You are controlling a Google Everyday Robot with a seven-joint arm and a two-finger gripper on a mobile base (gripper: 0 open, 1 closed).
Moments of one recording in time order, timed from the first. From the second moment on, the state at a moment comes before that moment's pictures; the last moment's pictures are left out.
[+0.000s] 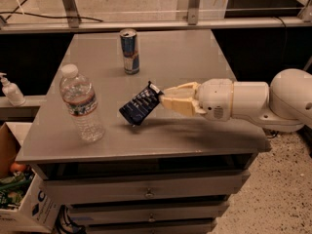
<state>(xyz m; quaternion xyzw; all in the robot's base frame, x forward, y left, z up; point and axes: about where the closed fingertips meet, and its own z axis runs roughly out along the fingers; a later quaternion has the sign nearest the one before) 0.517 -0.036 0.881 -0.44 0.64 0.37 0.51</state>
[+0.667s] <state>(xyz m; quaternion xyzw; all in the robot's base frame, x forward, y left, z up) 0.500 0.008 0.860 -0.46 0.63 0.41 0.47</state>
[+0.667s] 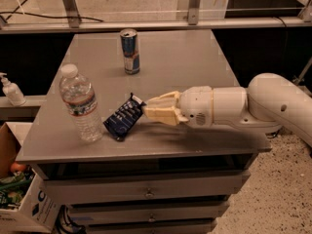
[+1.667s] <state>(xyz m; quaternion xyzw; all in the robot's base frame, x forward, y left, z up) 0.507 0.027 0.831 -0.47 0.65 0.40 0.44</state>
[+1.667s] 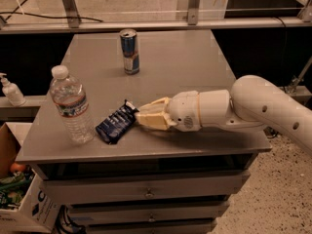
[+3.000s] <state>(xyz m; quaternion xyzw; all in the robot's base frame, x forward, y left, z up) 0.506 0.026 0.829 -0.47 0.66 0.38 0.44</state>
